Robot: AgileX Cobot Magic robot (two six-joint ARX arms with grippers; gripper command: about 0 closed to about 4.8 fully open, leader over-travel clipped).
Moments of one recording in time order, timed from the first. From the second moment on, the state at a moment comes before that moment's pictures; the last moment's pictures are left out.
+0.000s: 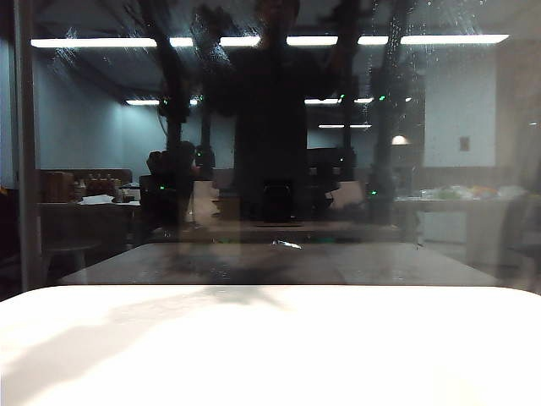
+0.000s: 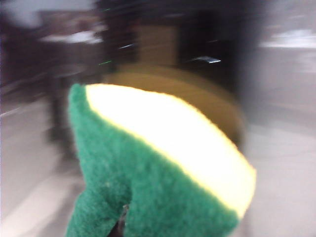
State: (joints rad) left arm -0.04 1.24 1.89 -0.22 0.88 -0.22; right arm 0.10 1.93 2.62 -0.72 -0.17 0.00
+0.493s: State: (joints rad) left arm -0.04 1.24 1.89 -0.22 0.88 -0.22; right arm 0.32 2.01 2.63 -0.73 -0.07 -0.04
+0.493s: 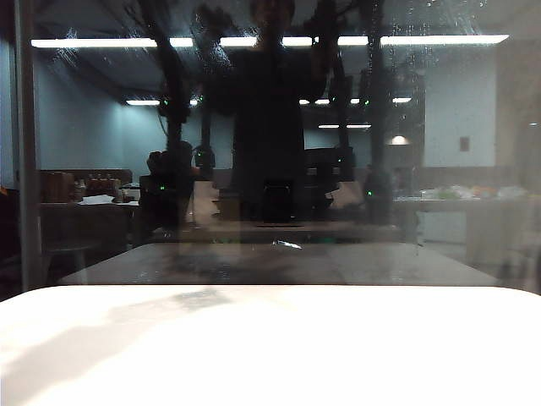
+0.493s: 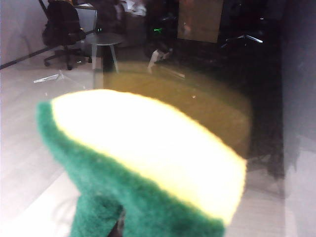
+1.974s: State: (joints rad) left arm -0.04 1.20 1.89 -0.24 0.87 -0.16; right arm -0.08 1.20 2.03 -0.79 -0.11 -0.07
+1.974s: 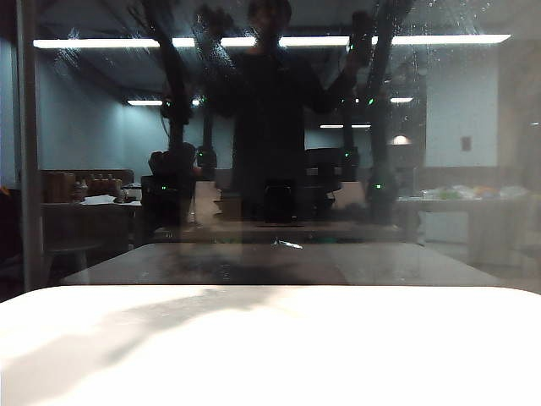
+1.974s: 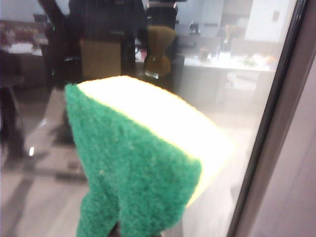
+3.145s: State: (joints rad) left arm -0.04 0.79 1.53 -0.65 0.21 0.10; right arm -0.08 0.58 1.07 -0.55 -0.14 -0.01
